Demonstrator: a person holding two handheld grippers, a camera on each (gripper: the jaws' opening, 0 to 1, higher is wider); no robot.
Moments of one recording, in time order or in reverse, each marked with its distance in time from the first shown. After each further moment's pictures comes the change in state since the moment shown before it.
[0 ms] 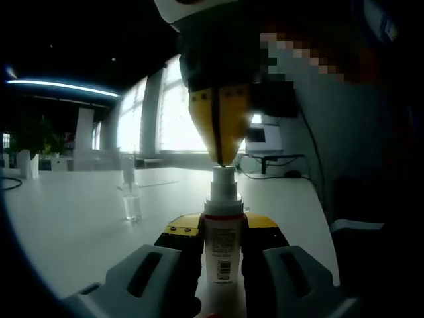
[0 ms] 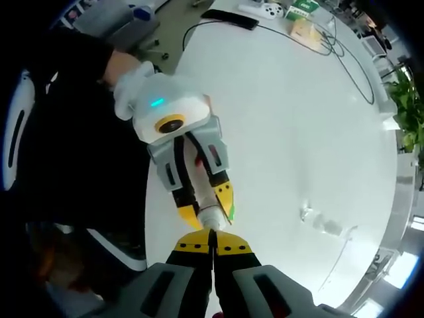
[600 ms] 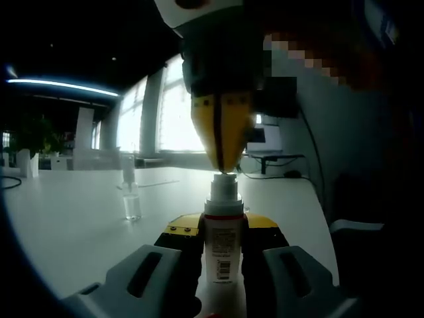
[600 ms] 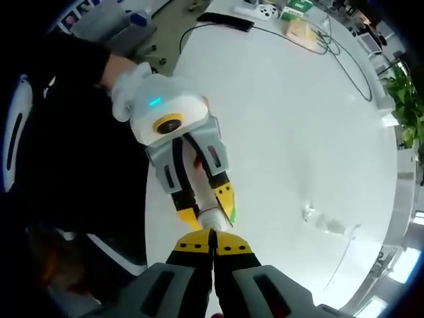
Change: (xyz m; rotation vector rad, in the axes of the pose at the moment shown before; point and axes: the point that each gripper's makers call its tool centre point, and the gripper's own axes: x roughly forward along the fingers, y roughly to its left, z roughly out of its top) left arm 0.000 0.001 0.000 -0.006 0.000 -0.002; right arm 0.004 -0.001 0.000 0.025 -0.027 -0.001
